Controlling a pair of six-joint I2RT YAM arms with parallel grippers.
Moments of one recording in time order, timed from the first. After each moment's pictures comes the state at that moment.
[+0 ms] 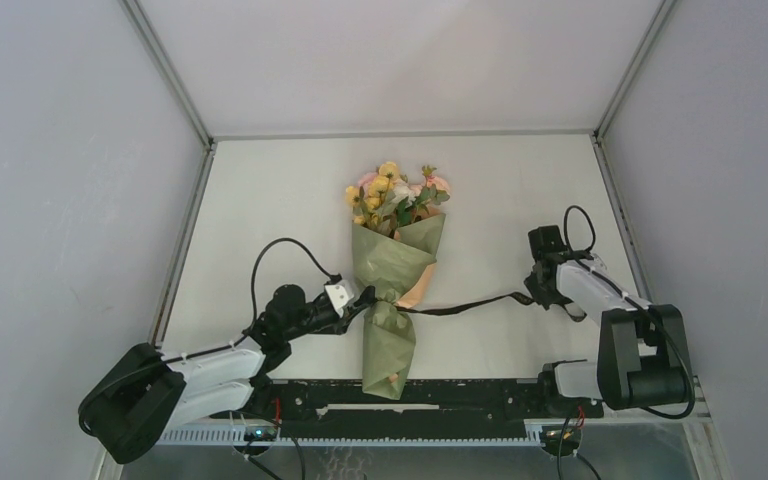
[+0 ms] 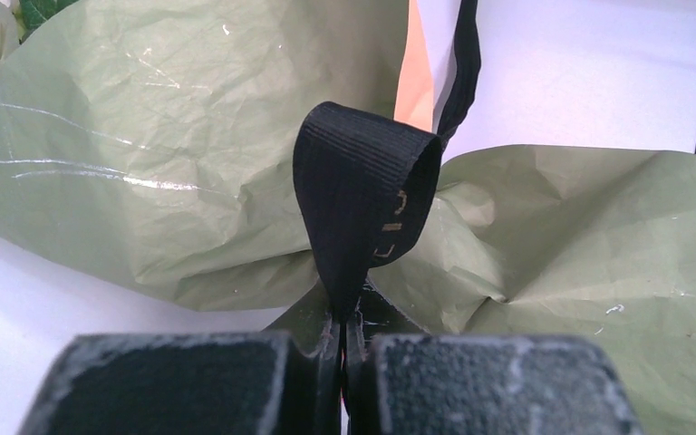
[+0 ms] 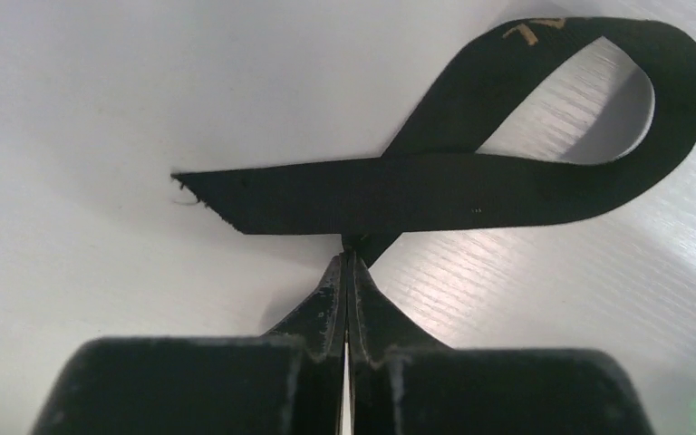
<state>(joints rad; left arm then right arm) -0.69 1.03 0.09 0.71 0.40 0.18 0.08 1.32 0.63 -0.66 0.37 1.20</state>
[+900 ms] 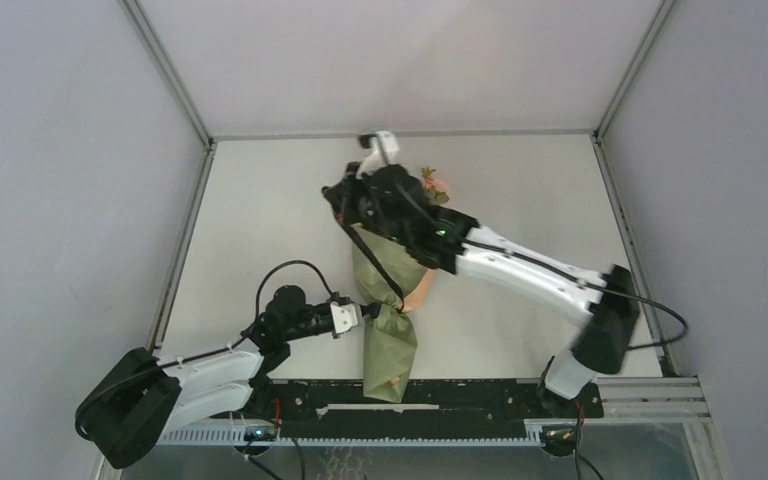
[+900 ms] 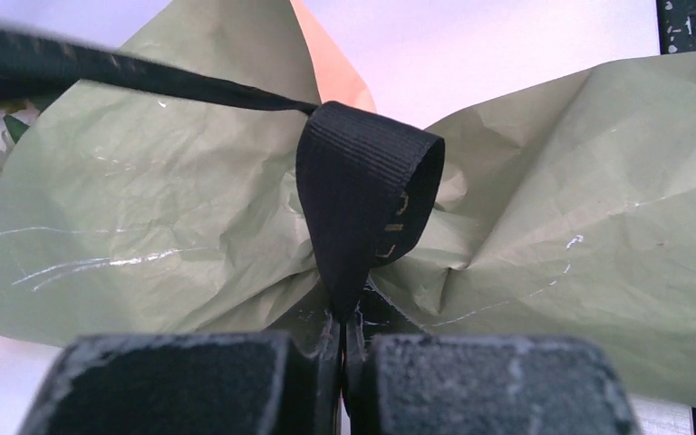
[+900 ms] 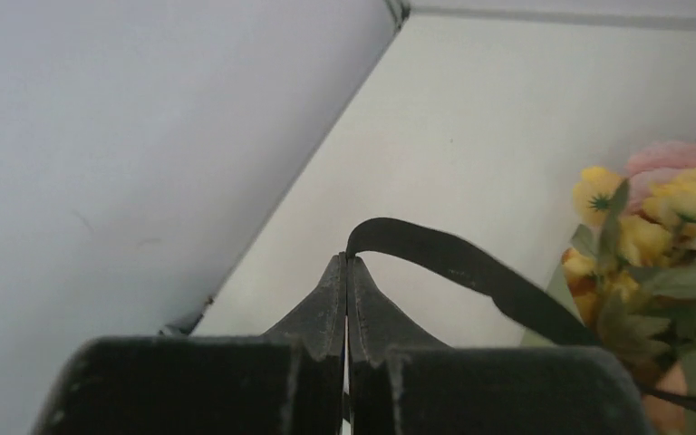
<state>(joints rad) -0.69 1.01 0.09 0.66 0.55 0.48 1.01 1.52 1.47 -0.10 0.28 0.55</state>
